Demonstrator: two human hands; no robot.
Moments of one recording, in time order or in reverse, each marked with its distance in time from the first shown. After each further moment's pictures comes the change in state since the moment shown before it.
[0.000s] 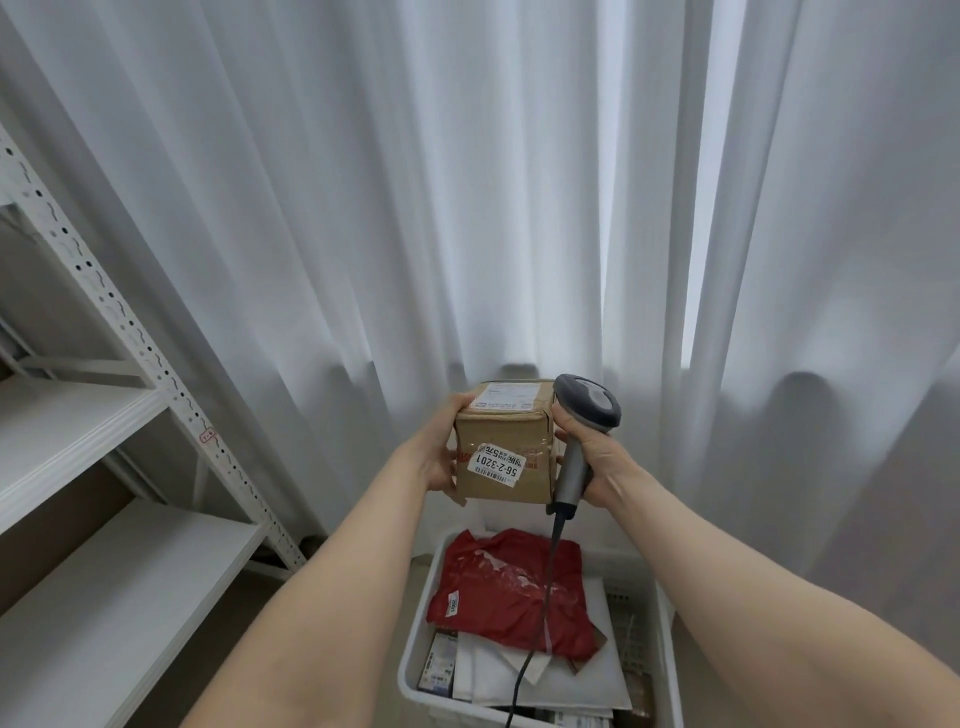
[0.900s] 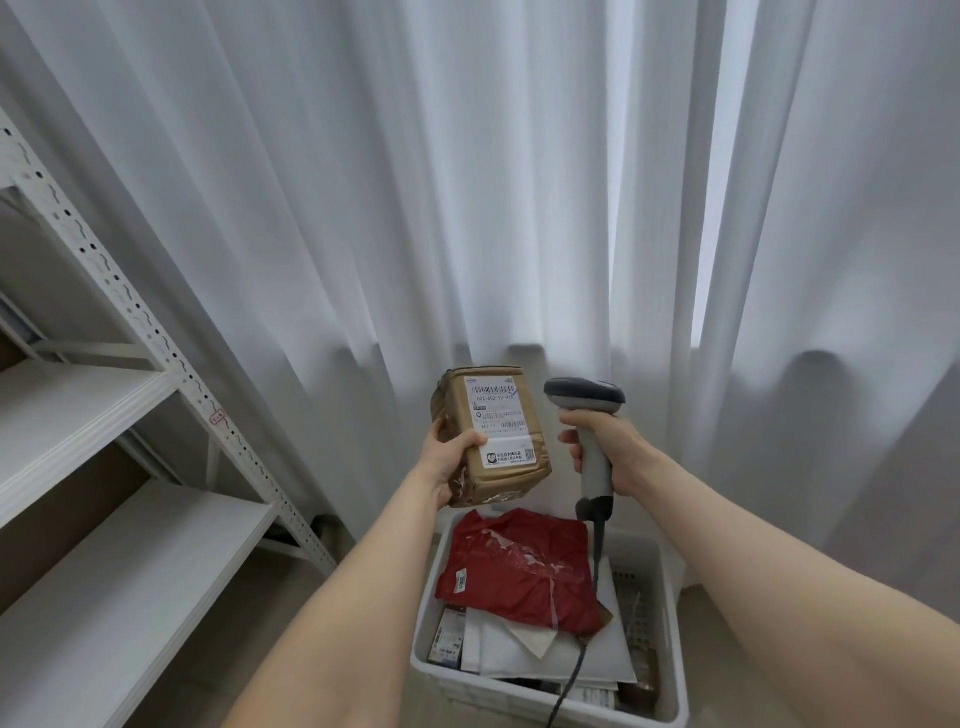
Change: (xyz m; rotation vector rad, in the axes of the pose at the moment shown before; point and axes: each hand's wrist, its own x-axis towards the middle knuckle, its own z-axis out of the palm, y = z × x) left_hand 0.017 -0.053 -0.001 -0.253 0.127 0.264; right_hand -0.003 -0.004 -0.018 -0.353 0.042 -0.005
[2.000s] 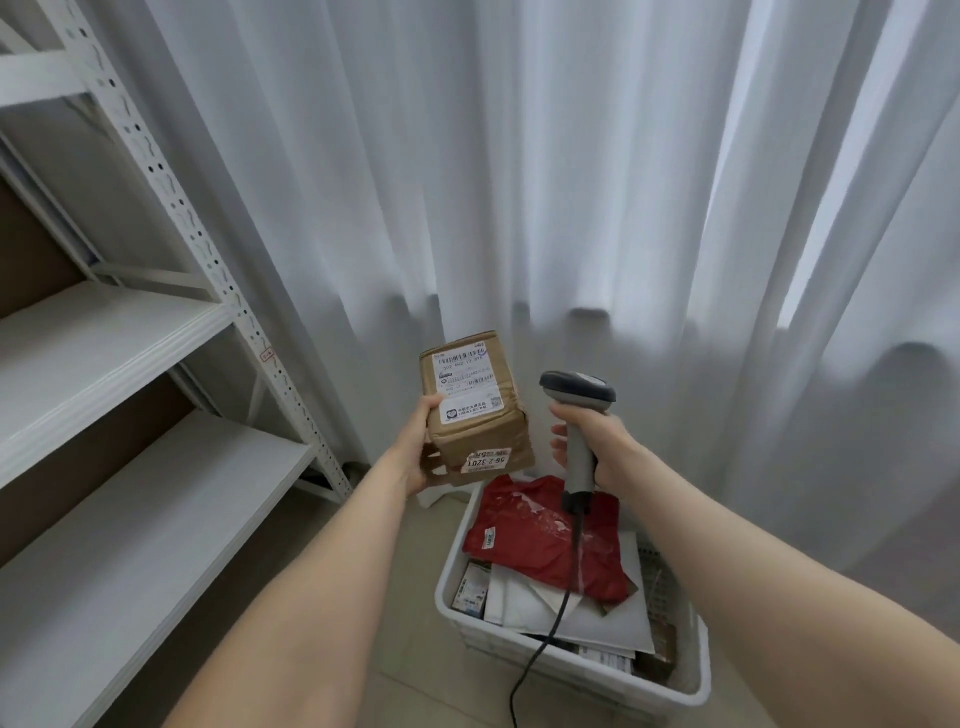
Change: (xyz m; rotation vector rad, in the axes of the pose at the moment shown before) left_hand 0.011 -0.009 -0.124 -0.008 0.012 -0.197; right_hand 0.007 0.054 0.093 0.009 0.020 0.112
